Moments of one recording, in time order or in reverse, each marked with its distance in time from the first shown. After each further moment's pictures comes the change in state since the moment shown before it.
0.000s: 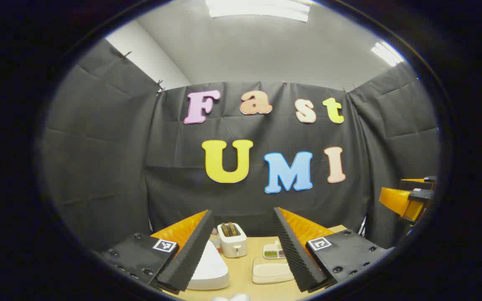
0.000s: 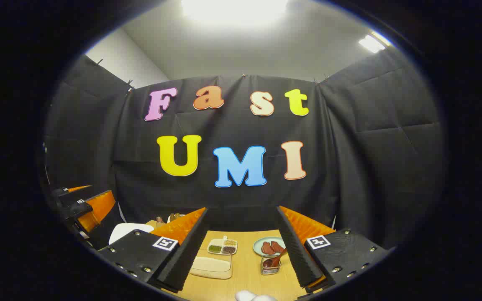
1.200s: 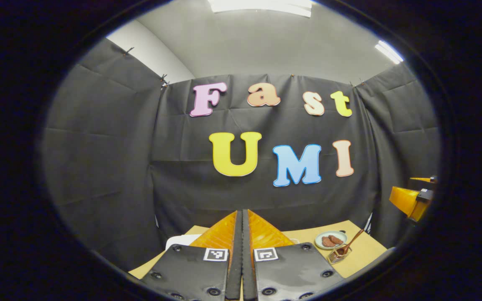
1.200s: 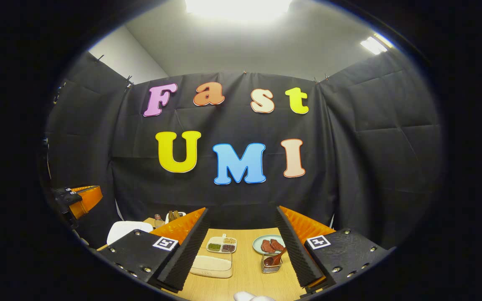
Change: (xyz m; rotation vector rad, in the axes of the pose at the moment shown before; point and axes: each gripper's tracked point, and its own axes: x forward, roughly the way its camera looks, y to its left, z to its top) left arm 0.015 0.029 -0.012 0.018 0.067 0.026; right arm 0.002 0.011 -0.007 -0.015 0.022 -0.028
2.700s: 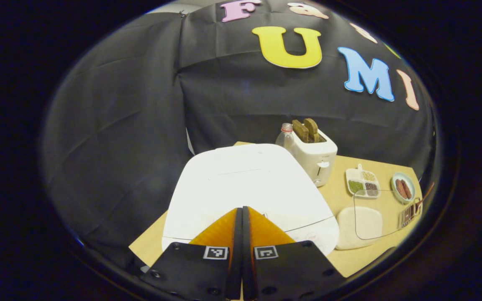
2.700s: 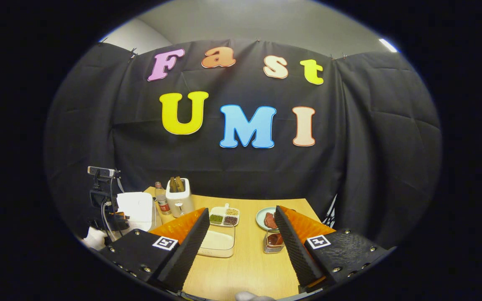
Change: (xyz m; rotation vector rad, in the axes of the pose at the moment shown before) left arm 0.127 0.141 -0.321 -0.017 0.605 0.316; right arm 0.021 0.028 -0.065 -0.060 0.266 0.048
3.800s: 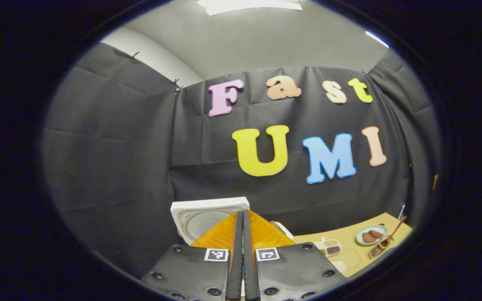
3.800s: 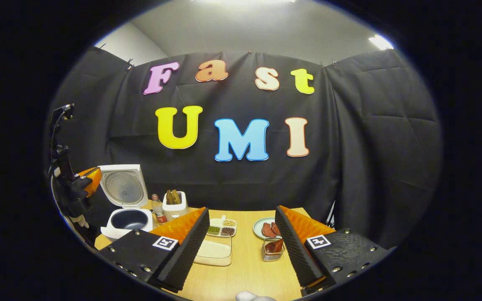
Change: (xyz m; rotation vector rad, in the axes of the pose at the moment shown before) left arm -0.213 -0.036 0.174 0.002 -0.664 -0.166; right arm -0.008 -0.025 0.008 0.038 -0.138 -0.051
